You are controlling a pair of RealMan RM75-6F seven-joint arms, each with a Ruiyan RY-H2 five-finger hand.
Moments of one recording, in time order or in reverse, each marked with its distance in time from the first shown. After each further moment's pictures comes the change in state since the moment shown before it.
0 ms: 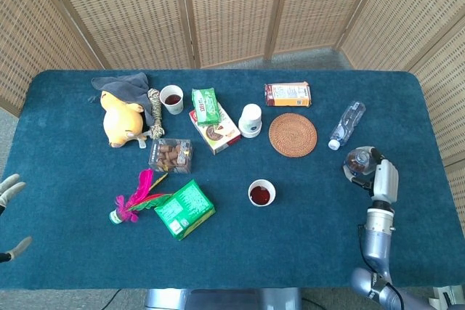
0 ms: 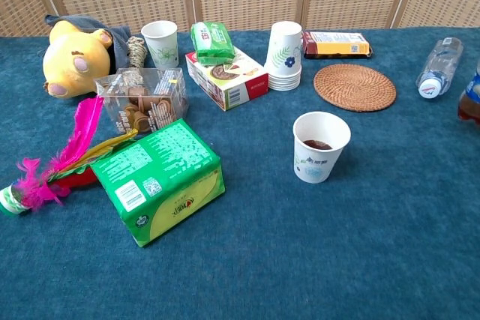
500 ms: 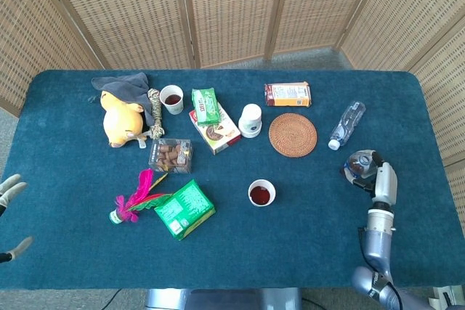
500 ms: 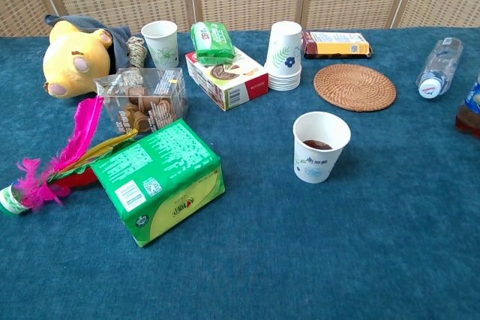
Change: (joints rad) left arm -0.003 0.000 0.001 -0.003 -0.001 -0.005 0.004; right arm -0.007 -0.003 0.009 0.033 0.019 -0.074 0.089
